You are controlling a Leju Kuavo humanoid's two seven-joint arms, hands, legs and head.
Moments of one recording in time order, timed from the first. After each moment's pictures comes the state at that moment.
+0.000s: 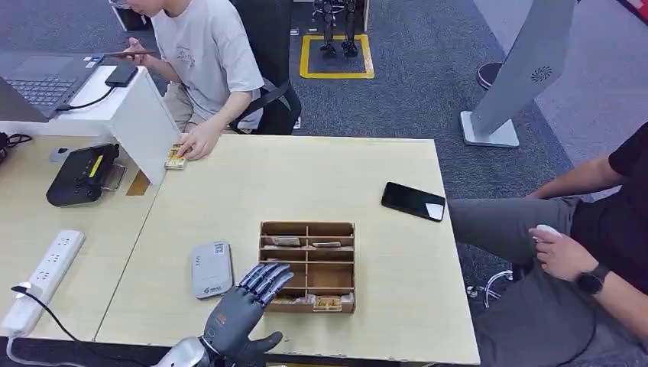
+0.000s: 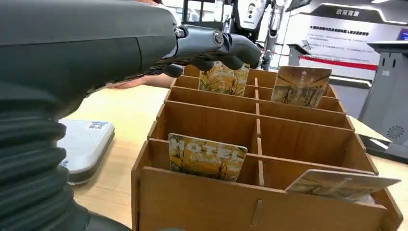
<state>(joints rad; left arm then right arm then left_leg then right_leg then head) 0.02 0.21 -0.63 -1.55 -0.99 0.34 -0.14 0.08 0.09 -0.50 -0.36 1.23 -0.17 -0.16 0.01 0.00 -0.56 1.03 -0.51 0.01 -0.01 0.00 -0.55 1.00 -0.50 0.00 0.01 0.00</state>
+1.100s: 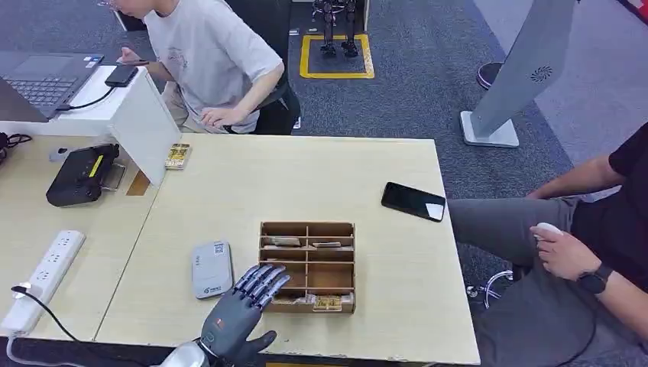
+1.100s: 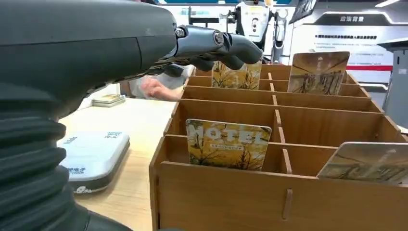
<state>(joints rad) 0.01 0.23 -0.65 -1.51 -1.10 0.42 -0.07 0.06 0.08 -0.50 -0.31 1.22 -0.20 -0.17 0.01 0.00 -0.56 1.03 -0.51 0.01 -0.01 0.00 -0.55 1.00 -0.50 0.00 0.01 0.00</state>
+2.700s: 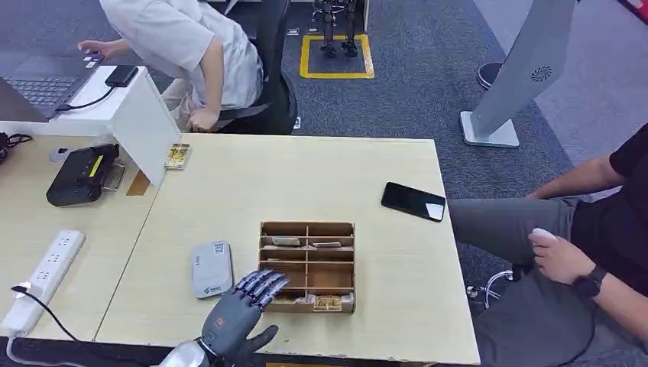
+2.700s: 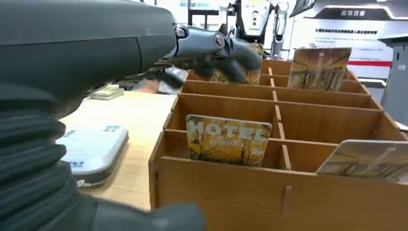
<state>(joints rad) 0.01 0.23 -0.65 -1.50 -1.06 0.40 -0.09 0.05 0.08 -0.50 -0.29 1.20 -0.20 -0.17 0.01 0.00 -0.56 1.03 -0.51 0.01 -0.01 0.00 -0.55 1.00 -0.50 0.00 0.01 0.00</state>
